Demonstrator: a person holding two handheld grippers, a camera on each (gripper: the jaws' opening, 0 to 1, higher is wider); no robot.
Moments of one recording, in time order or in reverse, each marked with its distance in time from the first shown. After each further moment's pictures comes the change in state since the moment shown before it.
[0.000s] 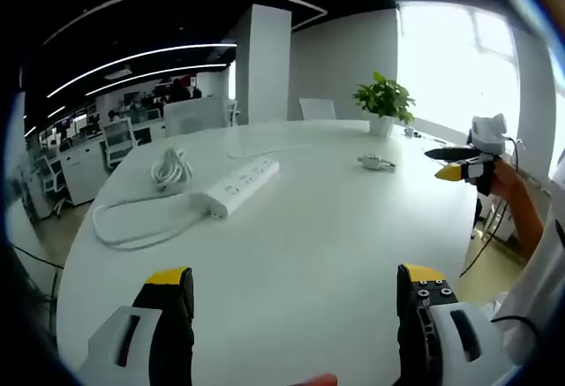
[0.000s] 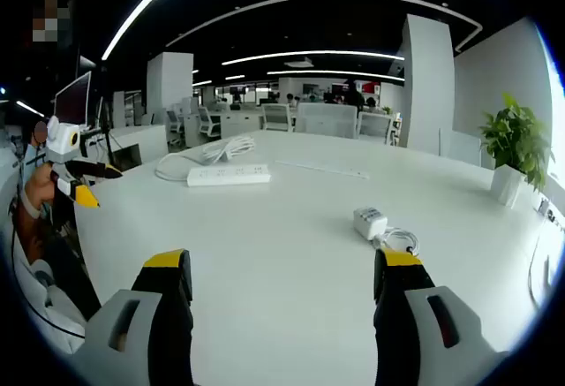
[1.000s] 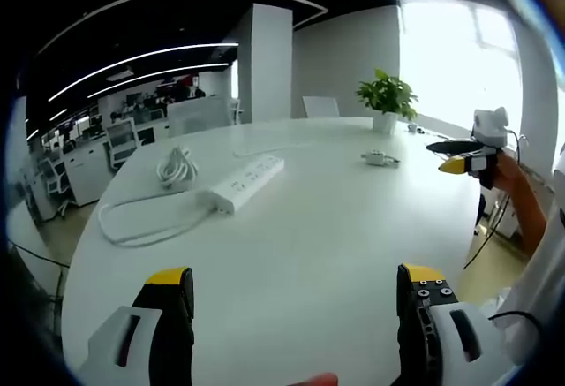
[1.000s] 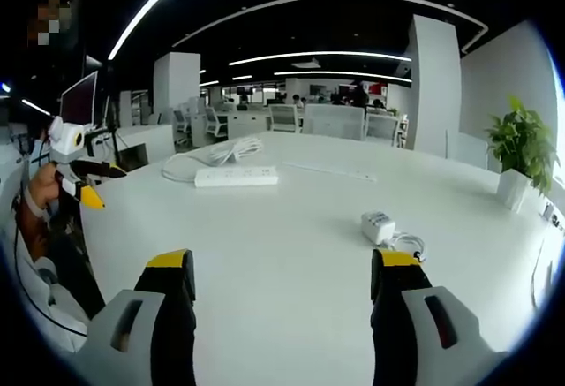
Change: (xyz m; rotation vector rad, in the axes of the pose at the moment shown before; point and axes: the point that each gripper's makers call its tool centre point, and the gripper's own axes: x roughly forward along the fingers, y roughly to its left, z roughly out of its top) left arm -0.004 0.007 -0.006 0.008 0.022 0.022; right arm 0.001 0.011 0.006 -0.020 -0.008 0.034
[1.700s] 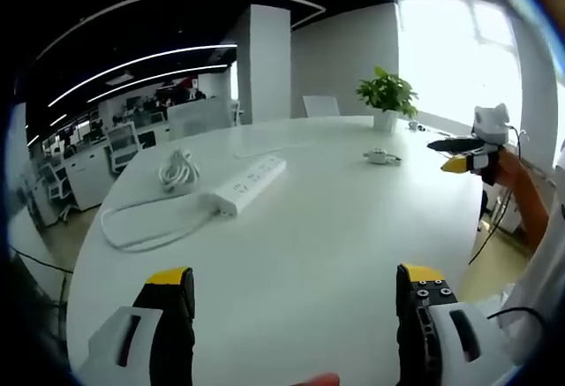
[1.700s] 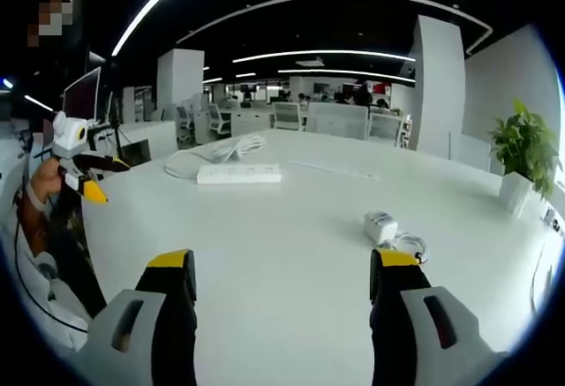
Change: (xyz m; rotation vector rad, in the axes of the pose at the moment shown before) left arm 0.000 0.004 0.002 0.024 0.001 0.012; right arm 0.000 0.000 -0.002 -0.014 0.010 0.011
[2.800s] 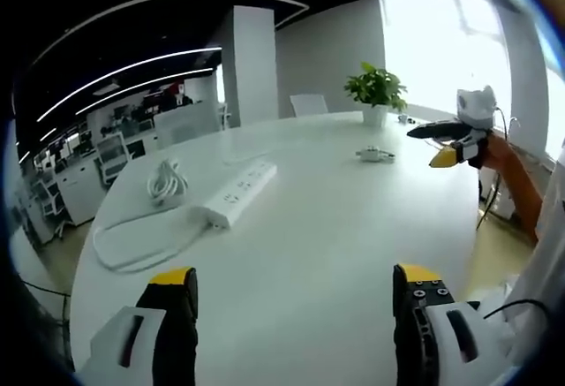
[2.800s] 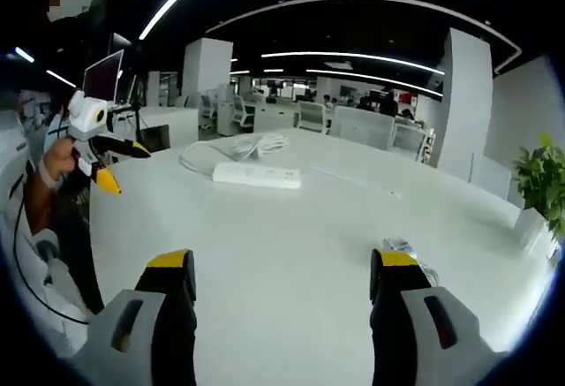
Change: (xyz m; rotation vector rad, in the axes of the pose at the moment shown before) left arm 0.017 -0.002 0.013 0.066 0.004 -0.044; right arm 0.032 0.015 0.019 -0.133 0.016 0.114
